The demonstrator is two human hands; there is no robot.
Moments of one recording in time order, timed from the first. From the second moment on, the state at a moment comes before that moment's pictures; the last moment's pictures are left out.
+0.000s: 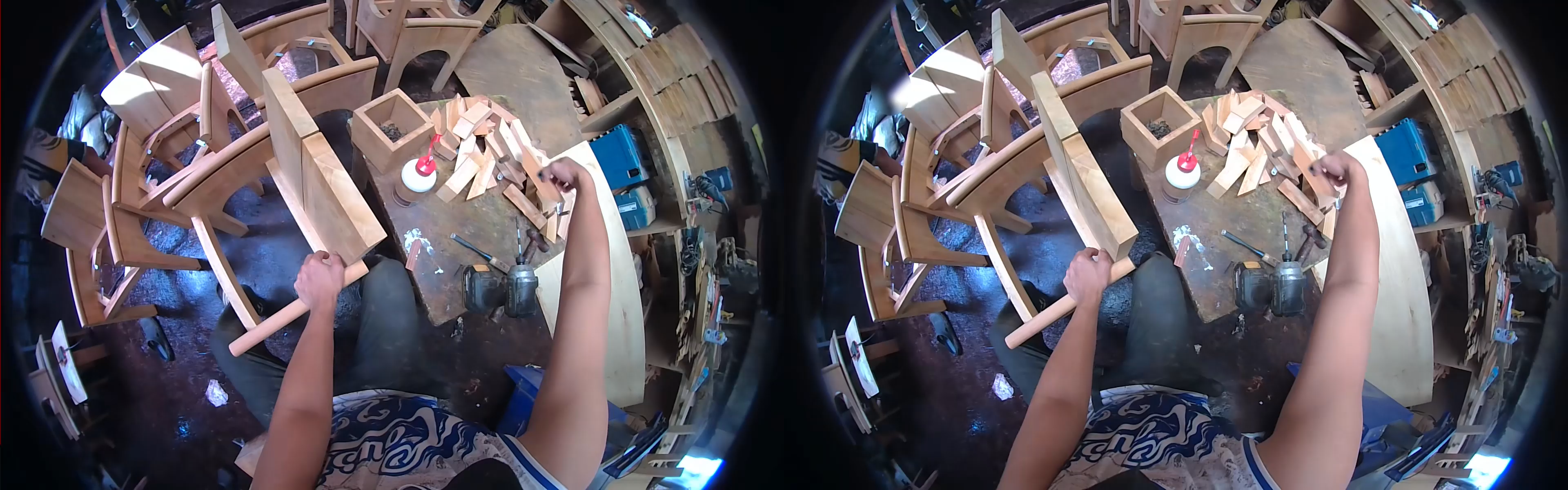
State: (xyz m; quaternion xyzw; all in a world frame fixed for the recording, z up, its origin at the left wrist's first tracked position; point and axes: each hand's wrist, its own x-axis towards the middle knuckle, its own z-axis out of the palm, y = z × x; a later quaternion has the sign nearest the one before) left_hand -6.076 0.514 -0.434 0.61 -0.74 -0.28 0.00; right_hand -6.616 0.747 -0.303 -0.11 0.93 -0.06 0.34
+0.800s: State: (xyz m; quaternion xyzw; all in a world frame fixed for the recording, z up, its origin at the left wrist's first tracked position) left_hand -6.084 0.517 -0.419 0.62 -0.74 -0.26 -0.03; right_hand -6.485 0.659 -0.365 -0.52 0.85 0.07 -0.05
